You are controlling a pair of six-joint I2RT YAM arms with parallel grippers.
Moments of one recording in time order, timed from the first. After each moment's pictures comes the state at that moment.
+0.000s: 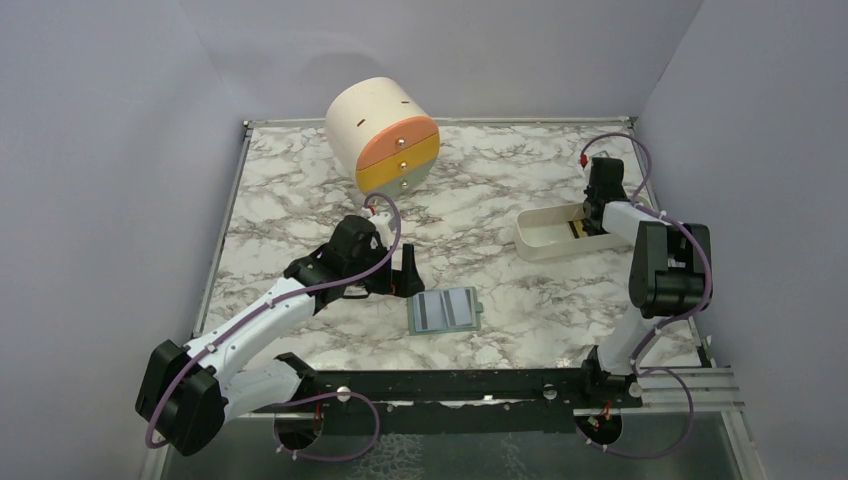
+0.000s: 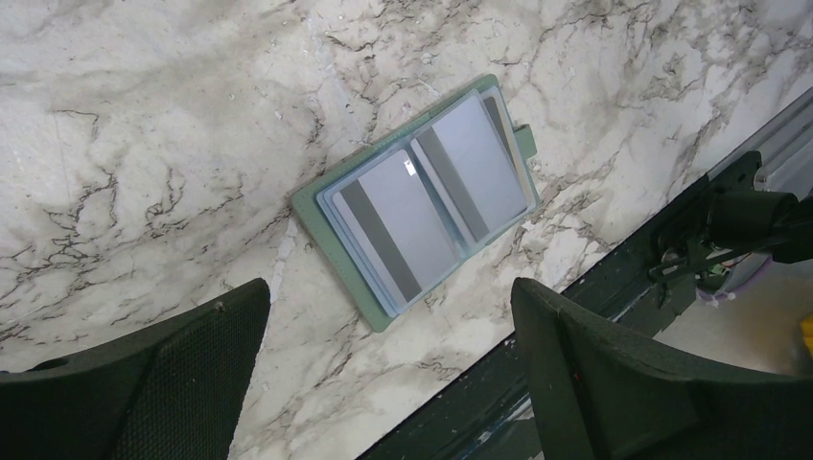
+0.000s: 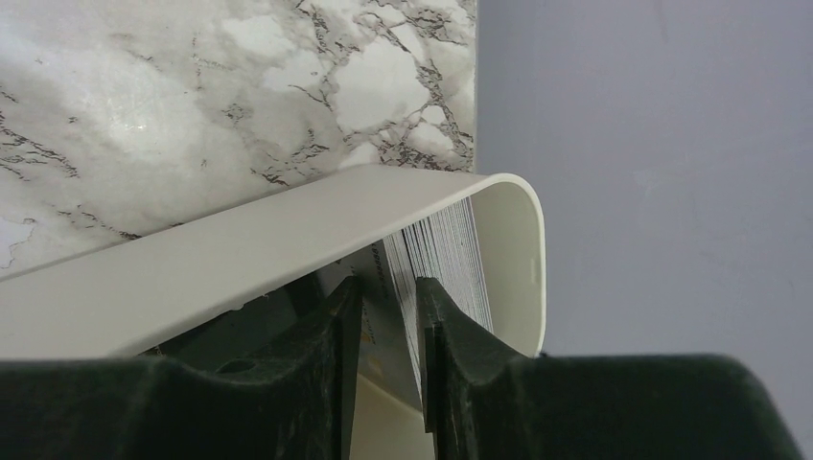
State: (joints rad) left arm -0.62 1.08 0.70 -0.39 0.27 -0.48; right arm -0.07 1.77 1.01 0.01 0.56 -0.54
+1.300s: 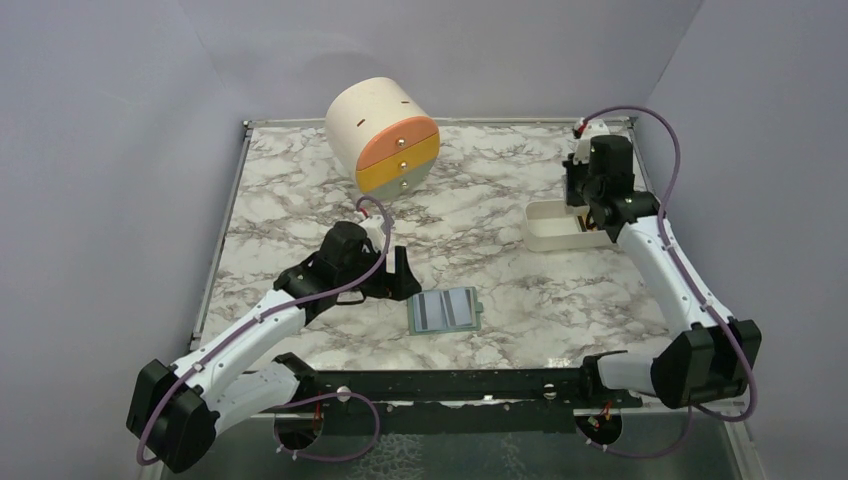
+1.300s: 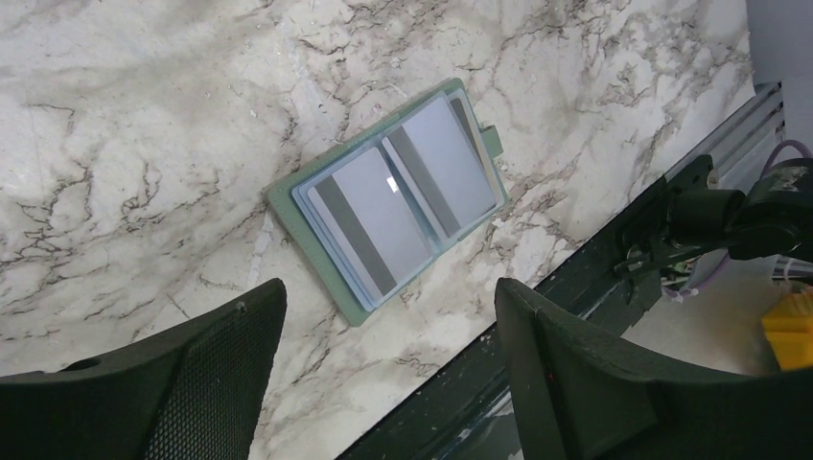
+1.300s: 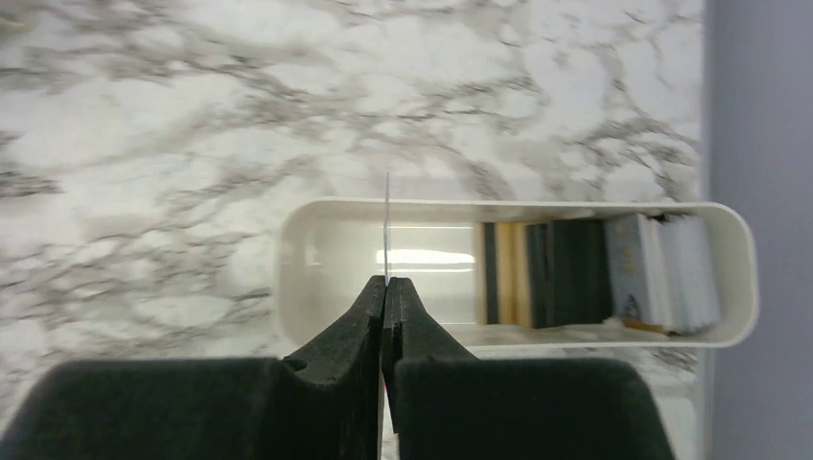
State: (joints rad) left arm -0.62 0.98 0.66 -0.37 0.30 -0.52; right arm 0.13 1.31 1.15 -0.45 0.15 -0.07
